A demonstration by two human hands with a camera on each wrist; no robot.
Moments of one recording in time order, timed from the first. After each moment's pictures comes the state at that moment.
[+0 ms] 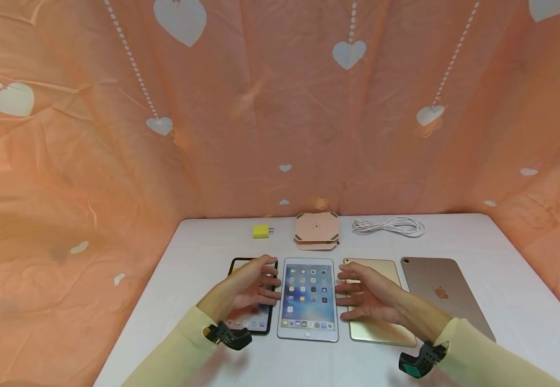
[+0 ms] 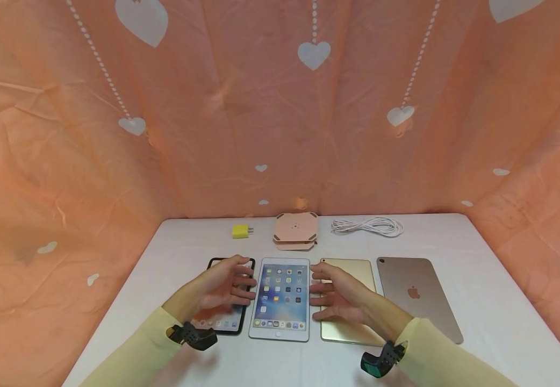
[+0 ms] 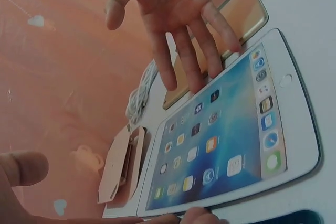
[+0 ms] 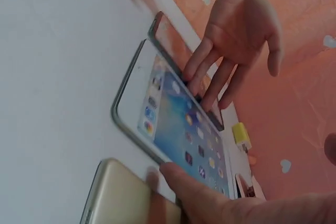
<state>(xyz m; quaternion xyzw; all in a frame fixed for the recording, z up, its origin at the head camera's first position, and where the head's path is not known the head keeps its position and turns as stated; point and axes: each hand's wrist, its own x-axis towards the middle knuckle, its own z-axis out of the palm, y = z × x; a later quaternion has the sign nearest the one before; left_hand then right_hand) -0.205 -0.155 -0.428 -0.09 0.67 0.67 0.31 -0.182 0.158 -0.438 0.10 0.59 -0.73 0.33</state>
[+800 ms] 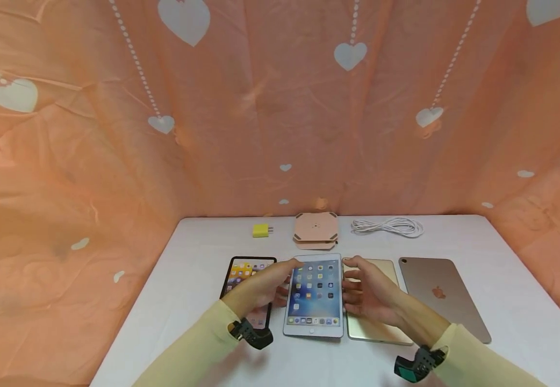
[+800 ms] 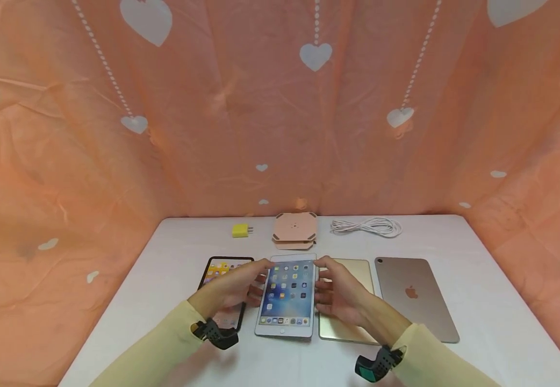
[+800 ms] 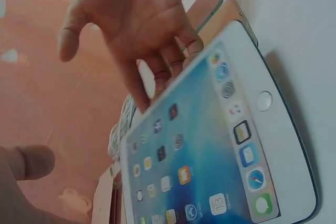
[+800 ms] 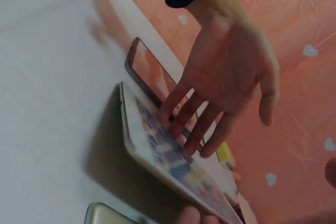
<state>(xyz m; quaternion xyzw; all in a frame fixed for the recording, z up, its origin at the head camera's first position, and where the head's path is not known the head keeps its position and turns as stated) -0.201 -0.104 -0.427 -0.07 0.74 0.59 0.31 -0.172 0.151 -0.429 0.12 0.58 -0.74 0.31</state>
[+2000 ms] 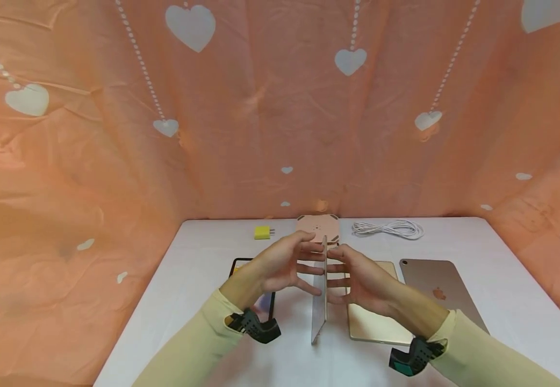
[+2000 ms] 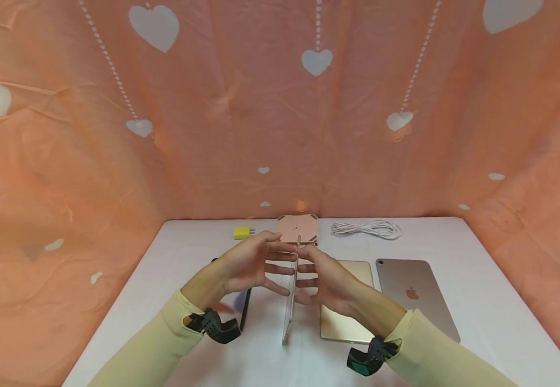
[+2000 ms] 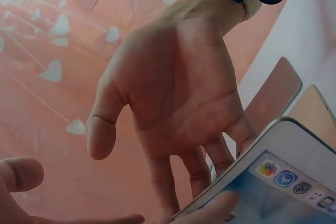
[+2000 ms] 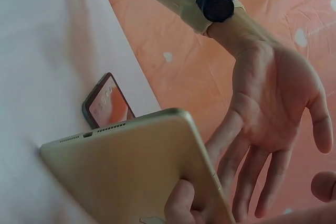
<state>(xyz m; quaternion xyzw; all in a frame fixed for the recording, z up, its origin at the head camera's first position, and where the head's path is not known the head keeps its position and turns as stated) -0.195 -0.087 -0.349 0.06 0.59 0.71 0.36 -0.162 0.123 -0.371 0.01 0.62 -0.73 0.29</state>
